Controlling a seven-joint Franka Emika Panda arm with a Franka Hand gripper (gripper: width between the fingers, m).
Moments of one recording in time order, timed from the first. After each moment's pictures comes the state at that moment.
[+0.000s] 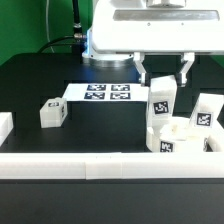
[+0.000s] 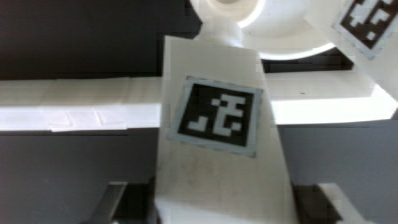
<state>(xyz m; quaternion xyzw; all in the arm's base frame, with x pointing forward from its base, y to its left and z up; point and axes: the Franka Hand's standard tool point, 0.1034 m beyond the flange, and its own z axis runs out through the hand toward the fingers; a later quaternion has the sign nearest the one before) 0.624 0.047 0.116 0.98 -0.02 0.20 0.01</state>
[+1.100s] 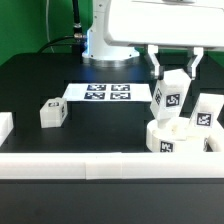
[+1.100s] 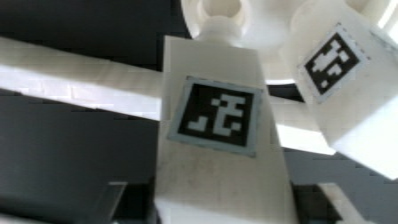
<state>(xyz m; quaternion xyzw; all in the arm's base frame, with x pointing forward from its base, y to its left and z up) 0.611 0.069 0.123 0.97 0.11 0.21 0.04</state>
